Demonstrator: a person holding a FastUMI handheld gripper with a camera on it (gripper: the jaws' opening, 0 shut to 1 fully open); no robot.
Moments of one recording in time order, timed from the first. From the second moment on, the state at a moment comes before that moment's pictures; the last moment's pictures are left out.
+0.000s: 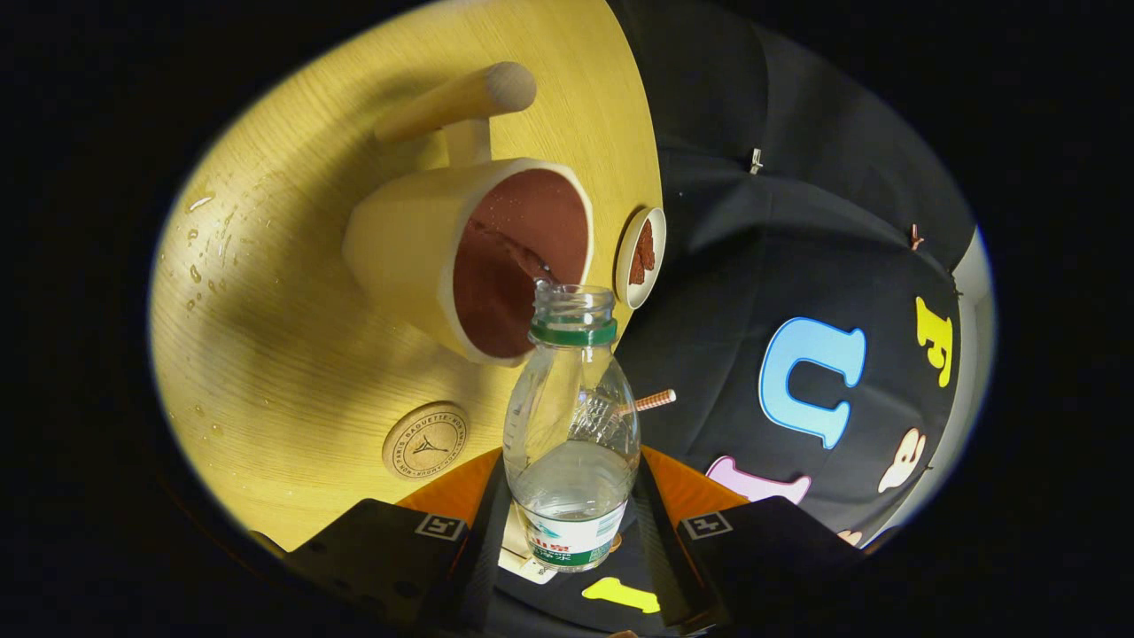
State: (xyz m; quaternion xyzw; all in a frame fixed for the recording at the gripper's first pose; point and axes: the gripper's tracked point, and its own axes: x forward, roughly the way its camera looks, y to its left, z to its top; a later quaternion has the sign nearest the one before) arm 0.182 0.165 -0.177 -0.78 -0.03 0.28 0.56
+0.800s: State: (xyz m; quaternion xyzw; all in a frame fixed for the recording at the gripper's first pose) arm 0.189 0.175 -0.162 -0.82 -0.07 0.27 0.49
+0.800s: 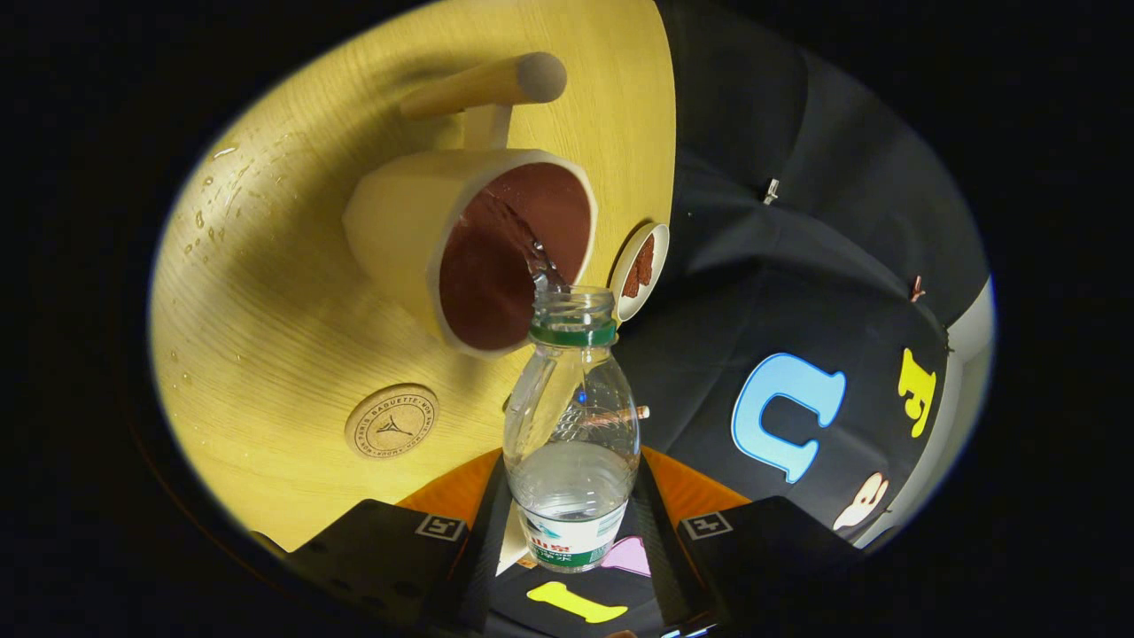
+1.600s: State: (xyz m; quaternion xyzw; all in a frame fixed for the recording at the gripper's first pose) arm 0.192 0.180 -0.146 -0.86 -0.10 0.27 0.41
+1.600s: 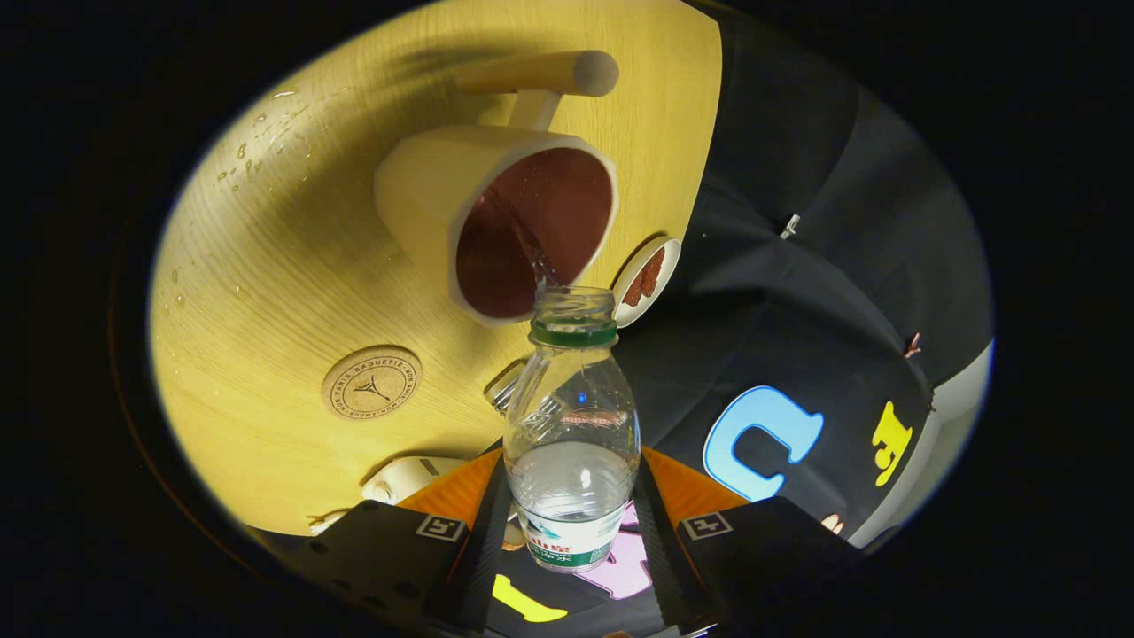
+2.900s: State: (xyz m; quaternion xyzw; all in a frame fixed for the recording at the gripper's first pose) arm 0.178 0.191 -0.141 -0.89 -0.10 0.24 0.37
